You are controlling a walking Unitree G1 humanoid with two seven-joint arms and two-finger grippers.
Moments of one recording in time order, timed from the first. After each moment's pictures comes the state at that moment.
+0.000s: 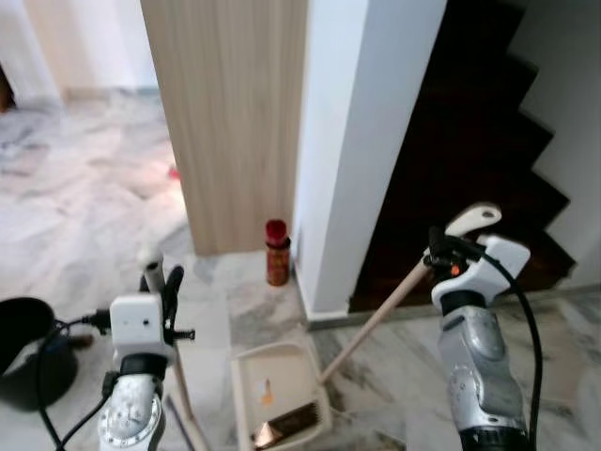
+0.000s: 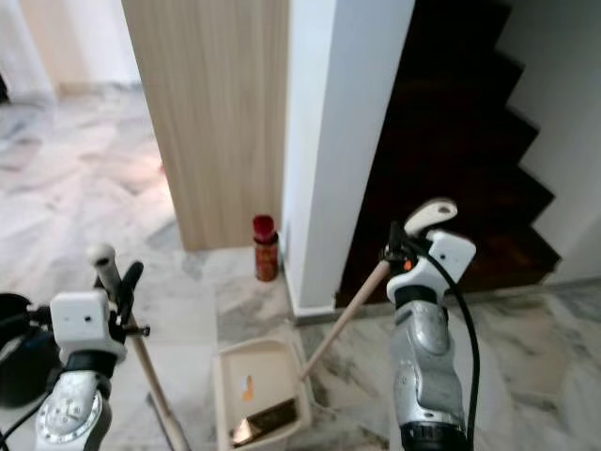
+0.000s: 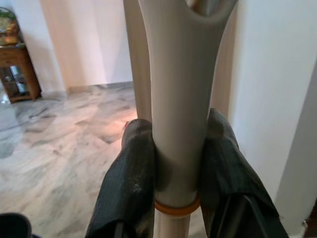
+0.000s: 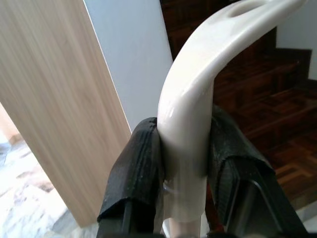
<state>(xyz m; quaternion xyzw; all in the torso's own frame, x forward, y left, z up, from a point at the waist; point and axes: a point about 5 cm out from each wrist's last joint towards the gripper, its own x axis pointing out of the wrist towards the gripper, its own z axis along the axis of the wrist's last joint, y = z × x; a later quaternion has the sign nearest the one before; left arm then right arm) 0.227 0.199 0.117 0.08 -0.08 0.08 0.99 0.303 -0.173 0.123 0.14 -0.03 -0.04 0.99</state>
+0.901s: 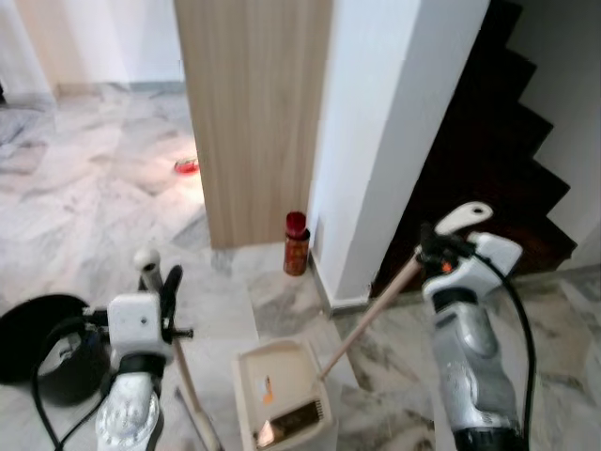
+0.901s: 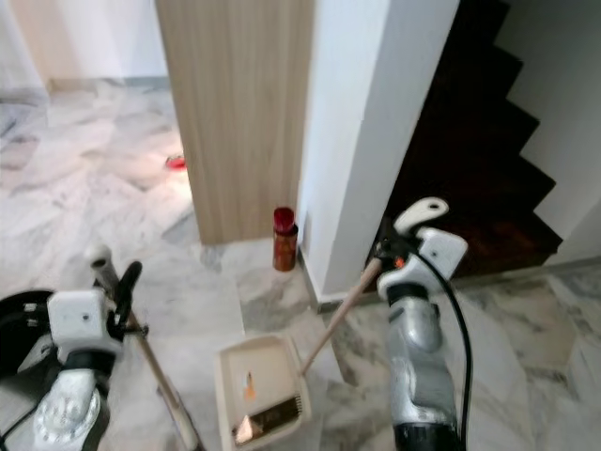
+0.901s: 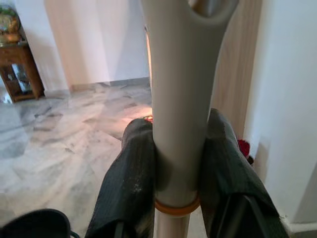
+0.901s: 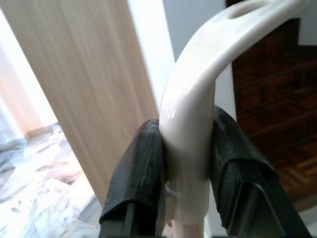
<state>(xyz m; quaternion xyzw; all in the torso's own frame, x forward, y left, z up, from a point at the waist) 0.227 0.197 0.117 0.08 -0.08 0.08 0.99 0.304 -0.167 0.130 0.13 -0.04 -0.03 0.99</state>
